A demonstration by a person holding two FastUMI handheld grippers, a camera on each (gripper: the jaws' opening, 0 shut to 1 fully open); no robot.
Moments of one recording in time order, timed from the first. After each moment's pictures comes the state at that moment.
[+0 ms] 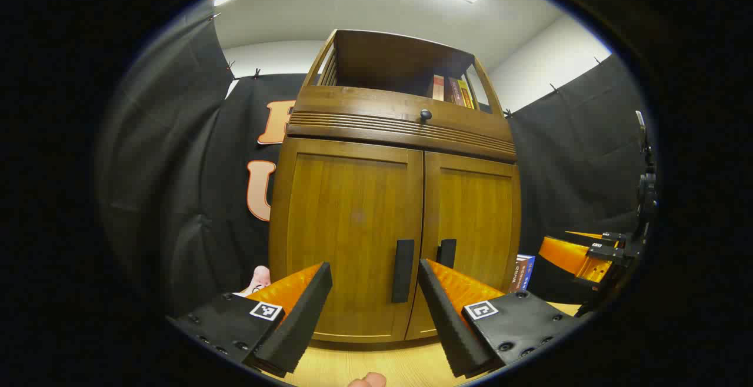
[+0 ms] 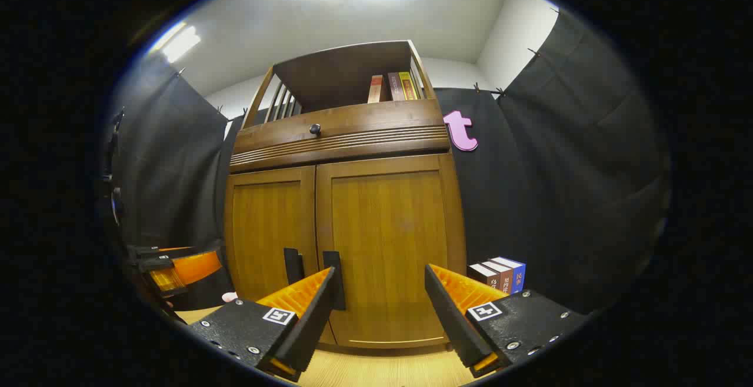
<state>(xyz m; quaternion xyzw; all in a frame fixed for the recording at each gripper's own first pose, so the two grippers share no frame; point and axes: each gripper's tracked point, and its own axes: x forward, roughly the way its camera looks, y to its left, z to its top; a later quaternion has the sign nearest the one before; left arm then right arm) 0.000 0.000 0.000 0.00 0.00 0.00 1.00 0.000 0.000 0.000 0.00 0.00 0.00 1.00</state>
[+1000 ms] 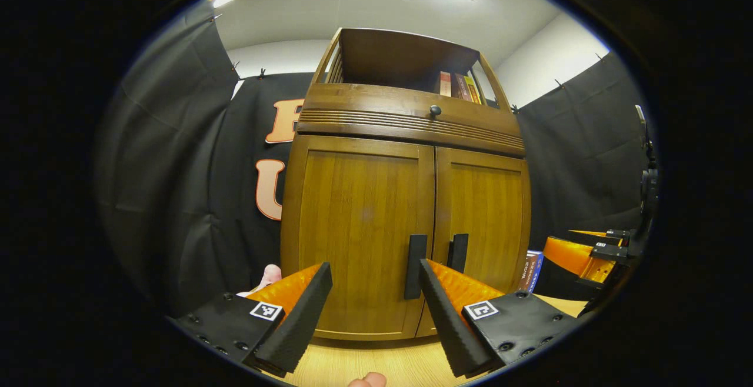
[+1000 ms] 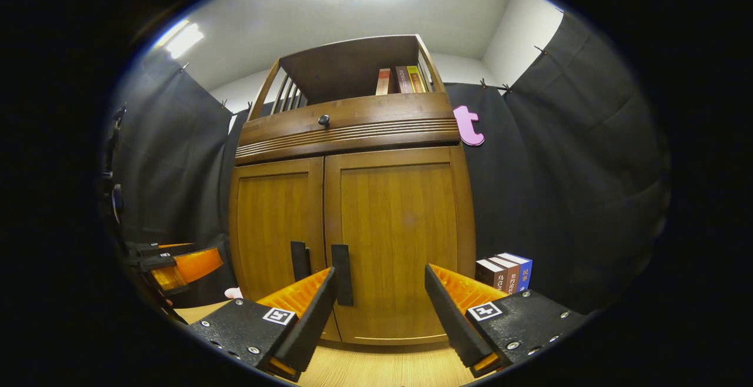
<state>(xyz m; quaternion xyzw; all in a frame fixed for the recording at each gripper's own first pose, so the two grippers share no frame) -0.001 0.012 -0.005 0.00 0.01 0.01 1.00 0.007 0.015 -0.011 -0.01 0.02 0.01 1.00</state>
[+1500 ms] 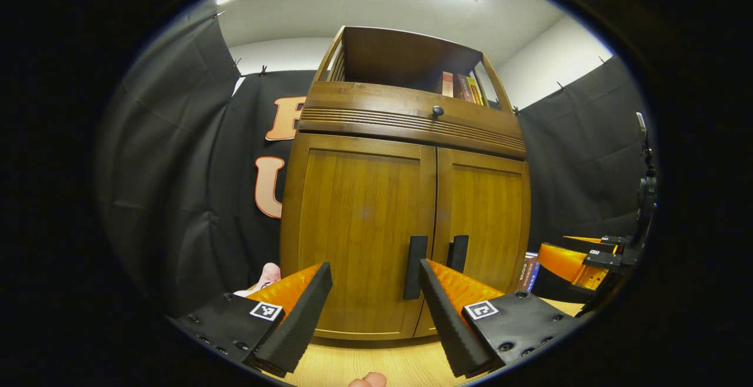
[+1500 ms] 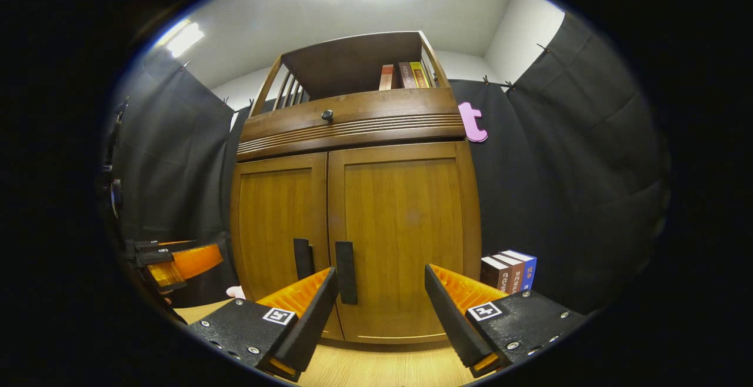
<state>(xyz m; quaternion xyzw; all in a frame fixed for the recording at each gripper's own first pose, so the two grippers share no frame) 0.000 0.017 -0.004 -0.01 0.01 0.01 1.00 0.012 0.024 -0.018 -0.01 0.03 0.02 1.00</state>
